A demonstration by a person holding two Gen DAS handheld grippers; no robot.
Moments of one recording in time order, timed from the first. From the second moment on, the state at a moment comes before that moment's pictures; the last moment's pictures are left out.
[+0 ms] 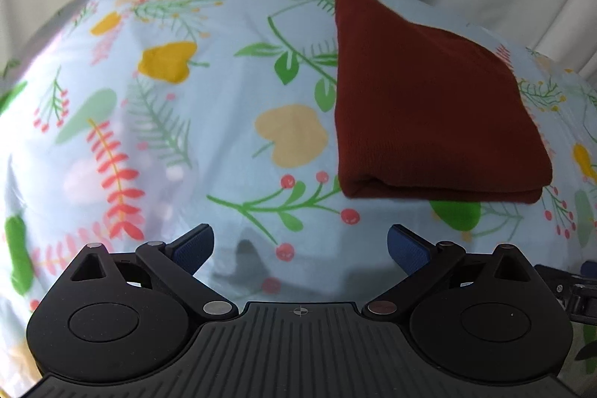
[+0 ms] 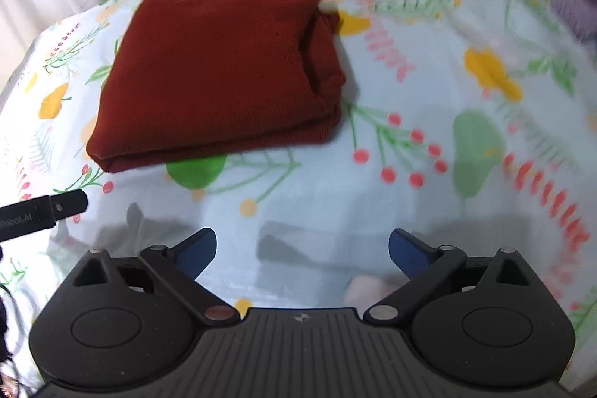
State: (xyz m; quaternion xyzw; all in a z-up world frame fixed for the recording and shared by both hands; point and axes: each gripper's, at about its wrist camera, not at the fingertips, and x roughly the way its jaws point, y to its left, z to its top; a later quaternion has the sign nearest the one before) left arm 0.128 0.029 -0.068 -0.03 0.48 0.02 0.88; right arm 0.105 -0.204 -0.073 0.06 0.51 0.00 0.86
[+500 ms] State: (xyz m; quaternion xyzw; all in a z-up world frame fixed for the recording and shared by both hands) left arm 0.118 0.017 -0.039 -0.02 0.46 -0.01 0.89; right arm 0.113 -0.190 -0.049 0.03 0.50 -0.03 0.86
